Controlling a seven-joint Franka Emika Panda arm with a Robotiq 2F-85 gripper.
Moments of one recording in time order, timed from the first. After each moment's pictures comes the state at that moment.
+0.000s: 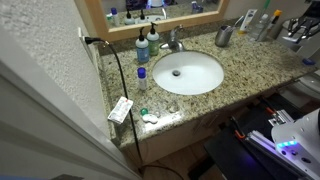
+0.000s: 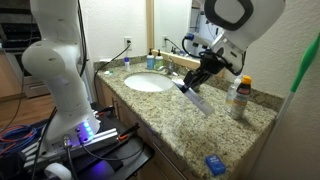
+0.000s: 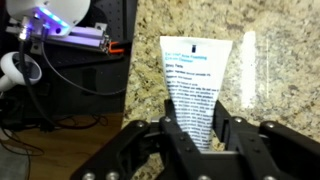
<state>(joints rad) -0.48 0.24 -0.48 -1.93 0.27 1.58 0.60</state>
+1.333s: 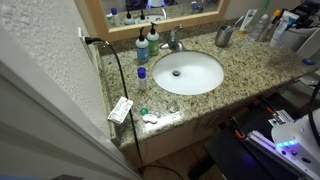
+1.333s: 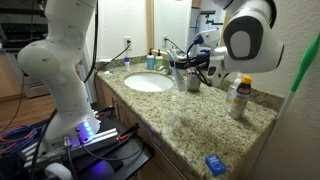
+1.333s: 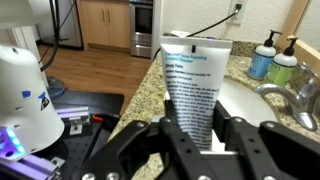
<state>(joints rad) -0.59 0.52 -0.44 -1.71 0.76 0.91 0.36</state>
